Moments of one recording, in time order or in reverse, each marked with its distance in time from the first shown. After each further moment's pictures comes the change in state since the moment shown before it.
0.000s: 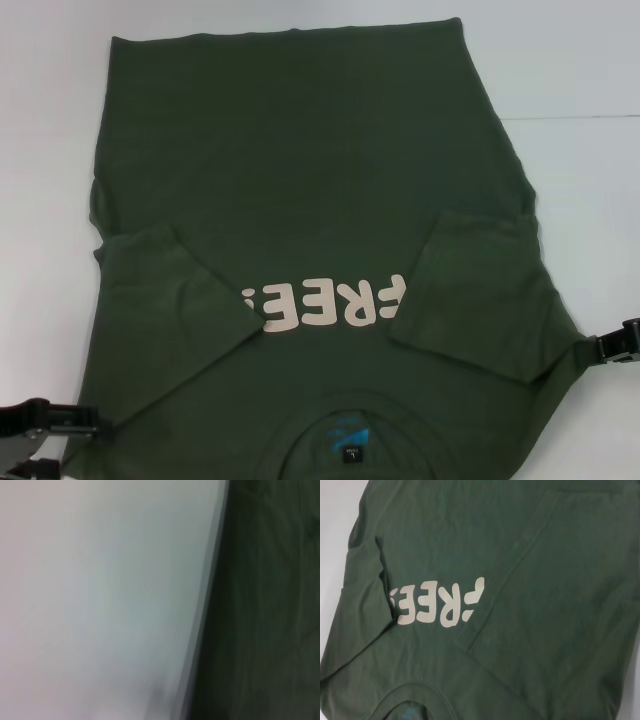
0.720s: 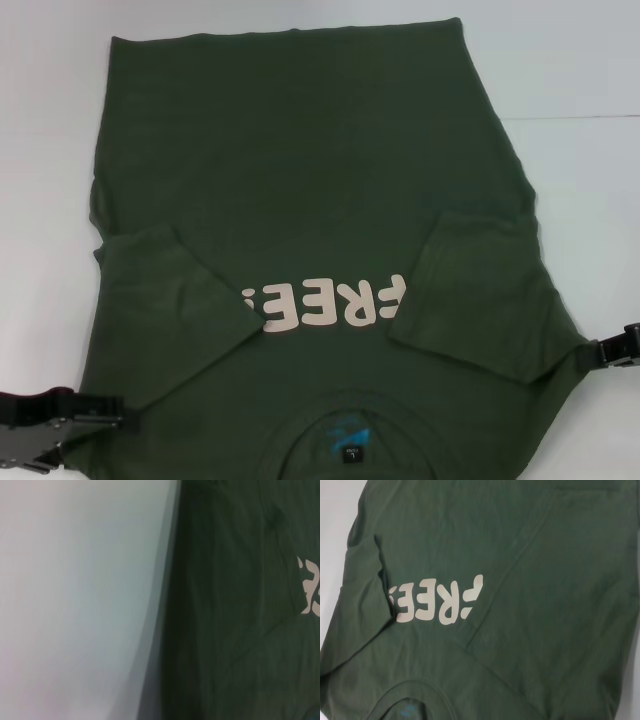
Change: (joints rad) left arm -0.020 -0.004 0.007 -0.031 -0.043 0.010 0.017; right arm -0.008 0.002 0.001 0.000 0.000 -0.001 -0.009
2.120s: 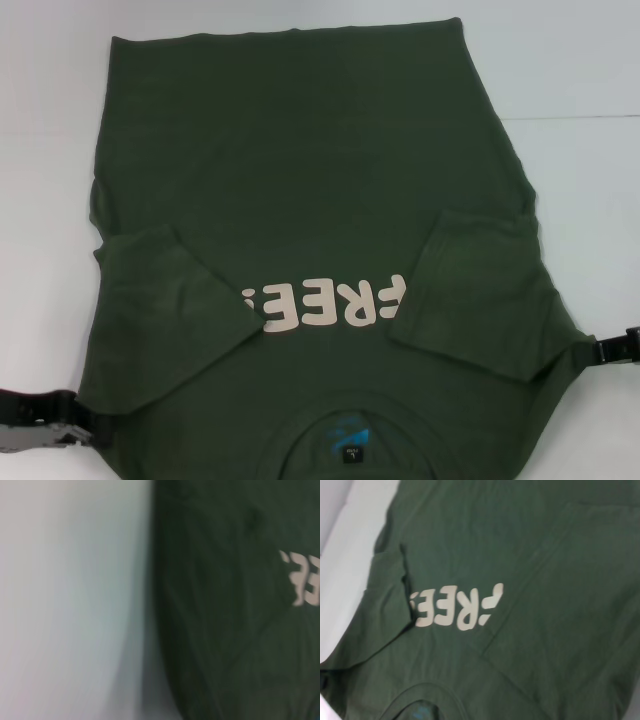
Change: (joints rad) left arm 0.000 0.005 0.031 -0.002 -0.017 -0.017 0.164; right arm -0.045 0.005 0.006 0.009 0.080 0.008 -0.103
